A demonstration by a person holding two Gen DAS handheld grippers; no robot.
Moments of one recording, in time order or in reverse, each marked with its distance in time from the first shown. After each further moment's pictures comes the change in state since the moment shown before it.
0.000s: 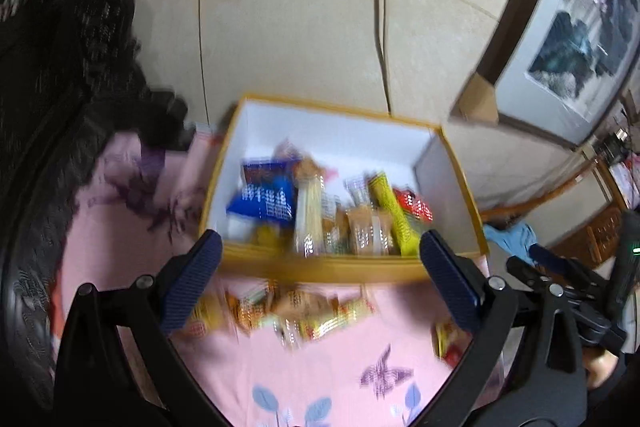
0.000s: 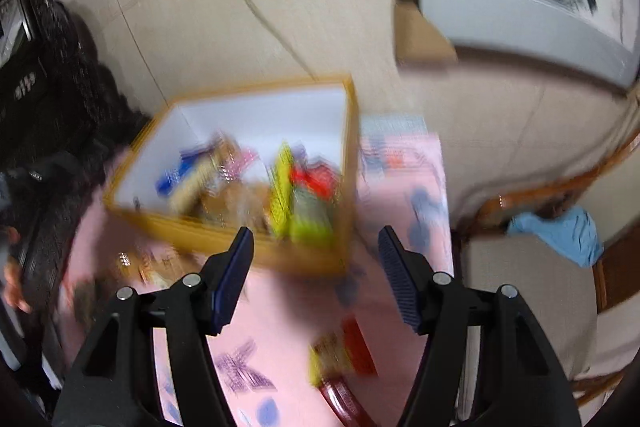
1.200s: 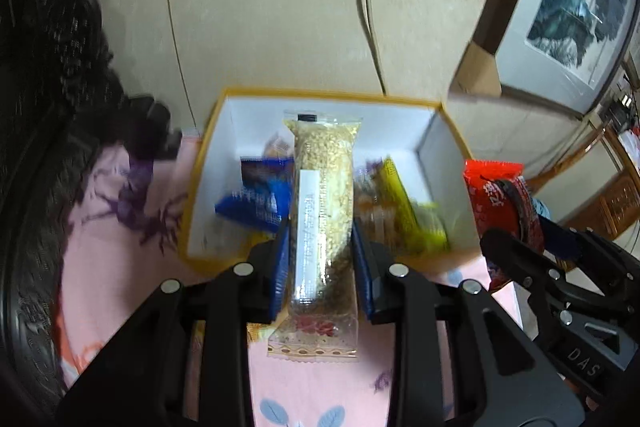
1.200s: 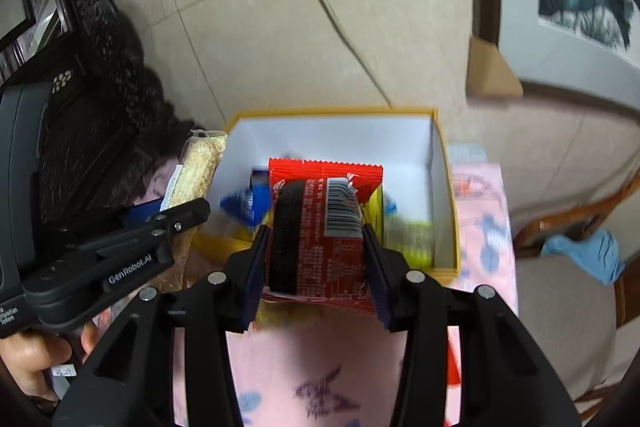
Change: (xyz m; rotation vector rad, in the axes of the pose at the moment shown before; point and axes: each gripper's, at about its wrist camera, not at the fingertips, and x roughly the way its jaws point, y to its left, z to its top) left arm 0.033 -0.022 0.019 0.098 0.012 0.038; right arm -0.009 0.097 0.044 -0.049 -0.095 0.082
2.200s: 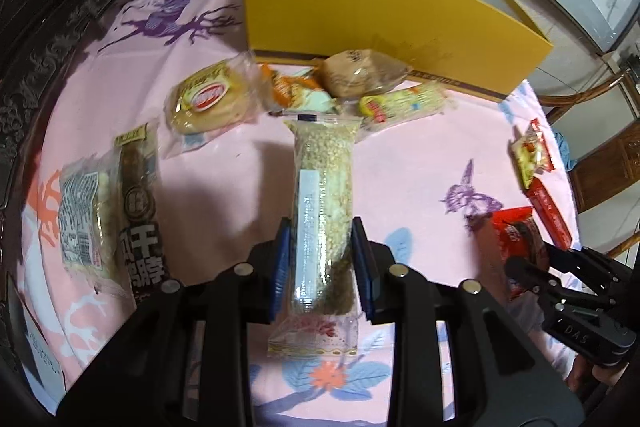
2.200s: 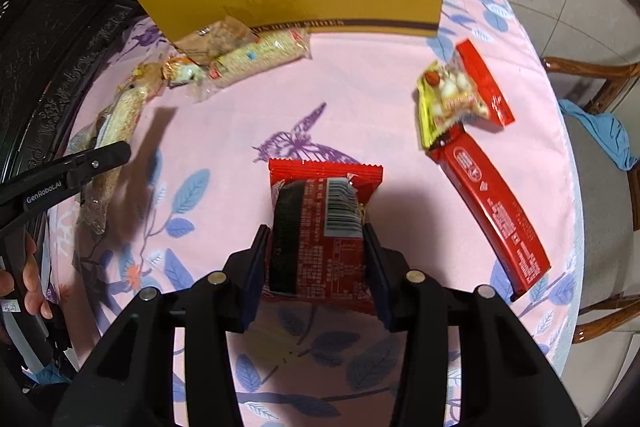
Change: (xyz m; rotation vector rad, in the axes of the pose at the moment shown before) left arm 0.006 0.039 -0.197 -0.069 0.235 0.034; right arm 0.017 -0.008 -0.215 0.050 0.368 -0.007
